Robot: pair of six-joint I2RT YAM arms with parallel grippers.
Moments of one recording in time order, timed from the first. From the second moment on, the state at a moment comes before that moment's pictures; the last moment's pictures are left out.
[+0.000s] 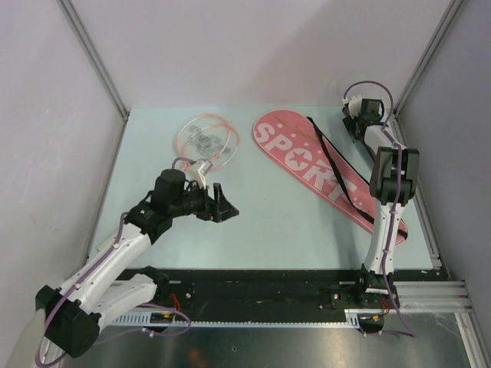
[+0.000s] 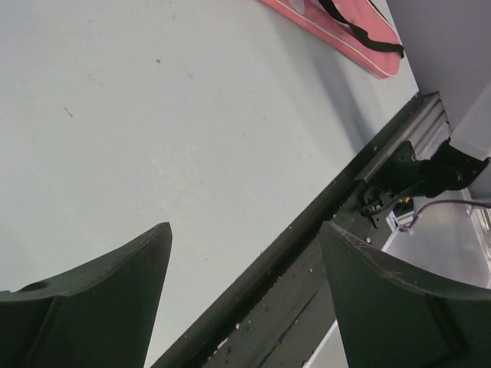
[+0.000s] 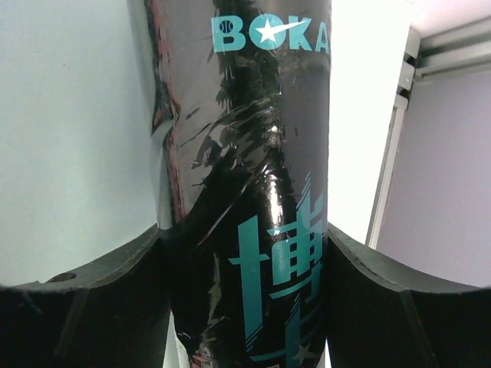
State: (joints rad) left arm -0.49 0.90 0.72 -0.37 0.47 -0.44; right arm -0.09 2.34 1.85 -0.18 0.12 -0.55
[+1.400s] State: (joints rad) left arm -0.54 0.93 0.72 -0.32 0.45 -0.46; right arm -0.11 2.43 2.25 -0.43 -0.04 -0.29
